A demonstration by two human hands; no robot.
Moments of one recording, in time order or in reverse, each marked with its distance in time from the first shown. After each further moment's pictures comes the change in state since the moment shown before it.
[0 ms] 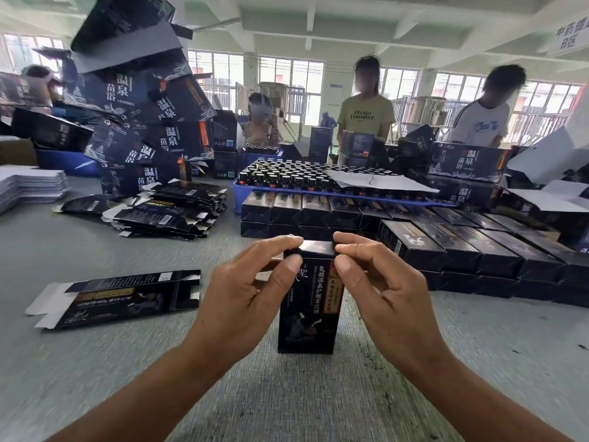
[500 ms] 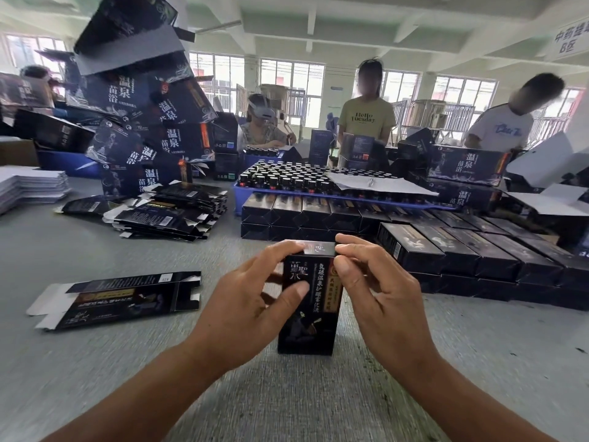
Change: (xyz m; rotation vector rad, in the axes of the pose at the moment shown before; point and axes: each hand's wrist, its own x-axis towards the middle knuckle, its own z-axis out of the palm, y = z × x) left_hand -0.002 -0.012 -0.002 0.078 -0.172 0.019; right_hand -0.001 0.006 0.005 -0.129 0.036 -0.054
